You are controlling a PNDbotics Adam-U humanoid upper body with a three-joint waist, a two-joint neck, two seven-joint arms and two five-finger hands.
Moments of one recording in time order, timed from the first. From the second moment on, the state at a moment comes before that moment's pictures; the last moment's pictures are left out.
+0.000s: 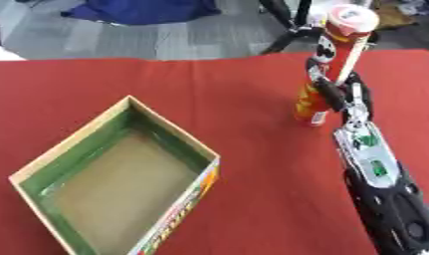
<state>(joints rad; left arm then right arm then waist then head) -0.15 0.53 0.19 -1.62 0.20 -0.02 0.23 -0.61 -0.28 -0.10 -1.43 -0.03 0.45 -0.48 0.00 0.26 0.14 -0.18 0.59</state>
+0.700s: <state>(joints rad) -0.15 0.53 0.19 -1.62 0.19 -0.02 0.23 -0.62 -0.27 -0.11 -1.40 -0.17 0.42 -0.58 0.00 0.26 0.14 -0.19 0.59</state>
